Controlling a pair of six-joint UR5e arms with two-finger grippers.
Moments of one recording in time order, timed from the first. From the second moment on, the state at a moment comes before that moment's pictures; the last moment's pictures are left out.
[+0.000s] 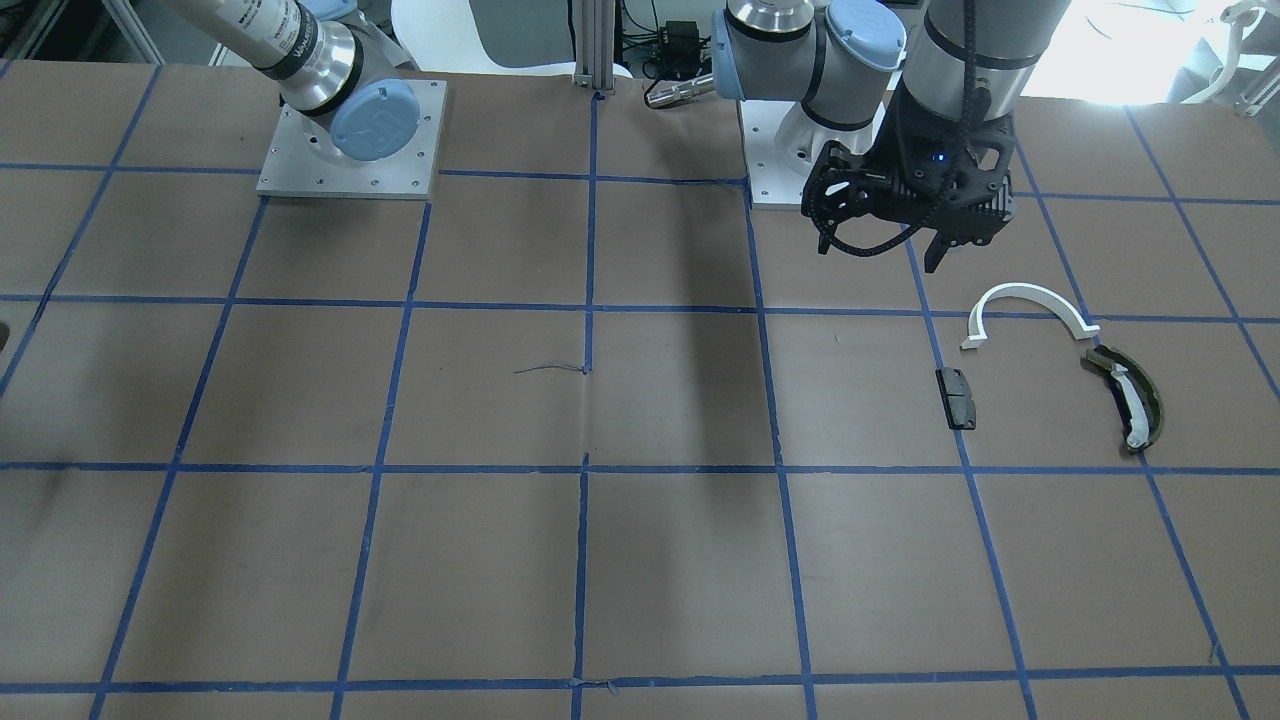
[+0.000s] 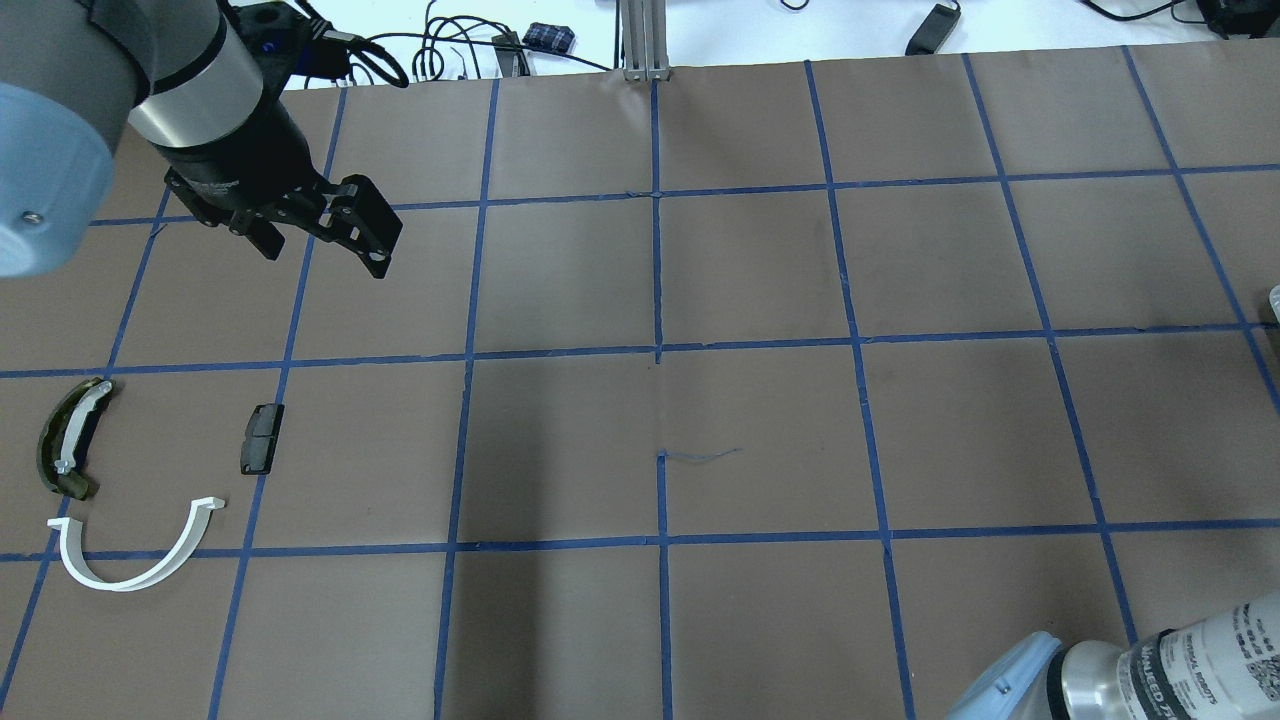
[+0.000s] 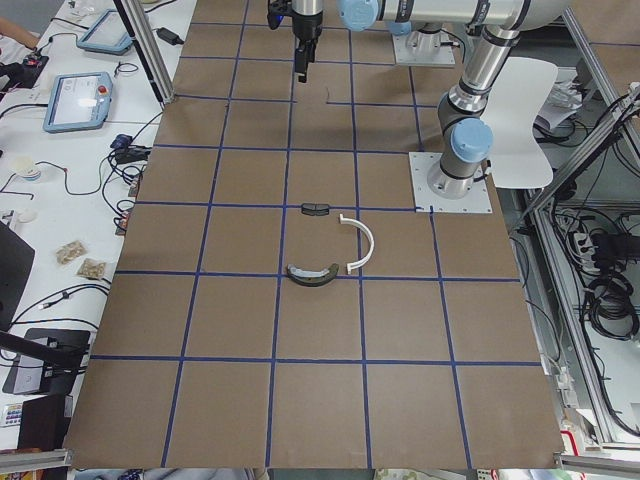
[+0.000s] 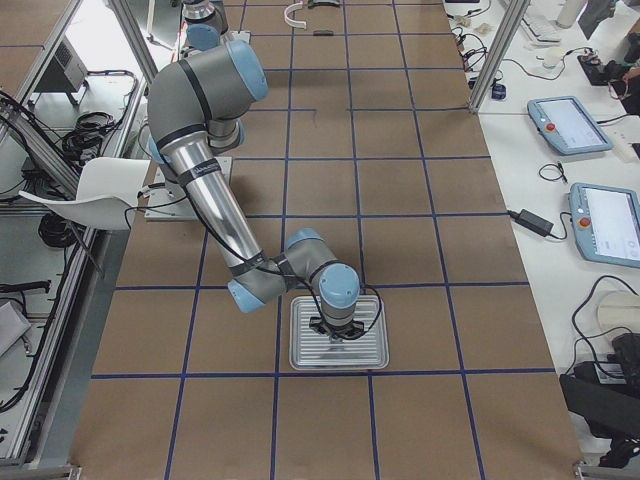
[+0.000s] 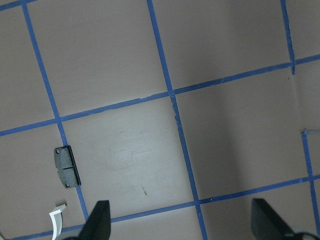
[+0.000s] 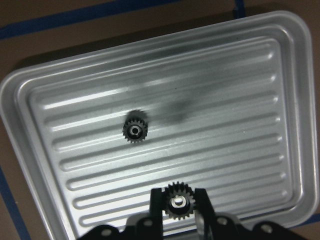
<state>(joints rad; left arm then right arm) -1.57 -1.54 -1.60 -1.55 1.60 0.23 0.59 -1.09 1.59 -2.18 -1.57 -2.32</state>
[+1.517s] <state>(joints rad) -1.56 -1.54 -1.60 -1.55 1.61 0.24 1.35 -1.50 1.60 -1.72 -1.50 -0.90</state>
